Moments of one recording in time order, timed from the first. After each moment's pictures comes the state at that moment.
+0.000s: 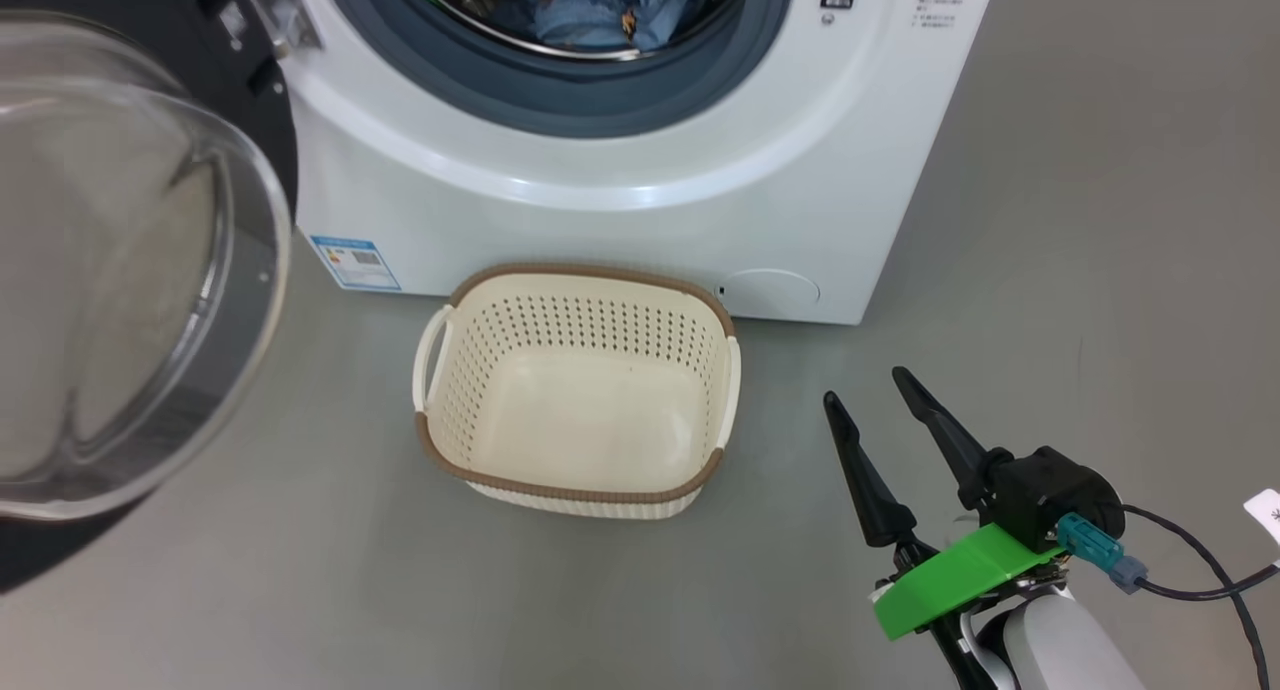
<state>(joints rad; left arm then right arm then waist) -0.79 0.85 0.31 1.11 -1.48 -0.12 0.71 -0.22 -0.06 0.18 0.23 0.19 0.13 -0.26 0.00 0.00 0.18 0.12</state>
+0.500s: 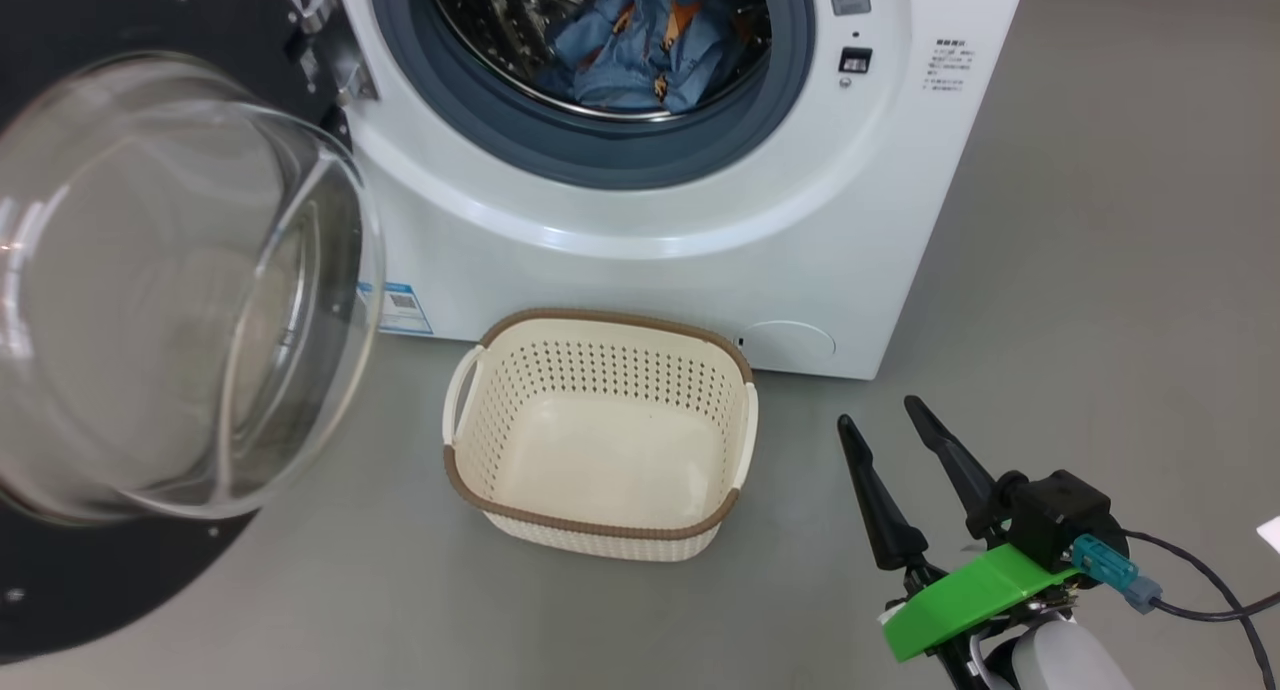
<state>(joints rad) -0.63 0.75 0.25 0.90 -1.54 -0.12 0.98 -0.19 -0.06 0.16 0.25 0.25 0.13 -0.26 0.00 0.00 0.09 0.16</state>
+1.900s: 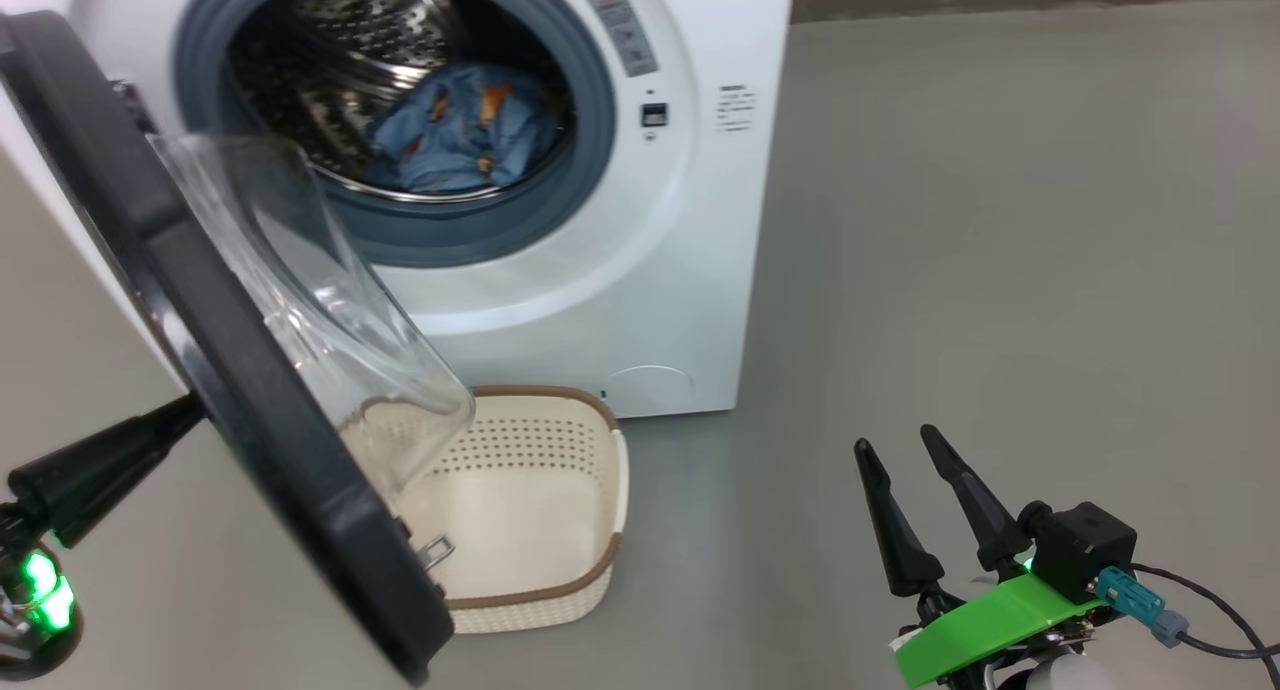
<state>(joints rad) -0.27 0.39 0.24 -0.03 -1.70 0.27 1.00 -0.12 -0.06 0.14 0.21 0.31 0.13 -0.26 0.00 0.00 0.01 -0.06</state>
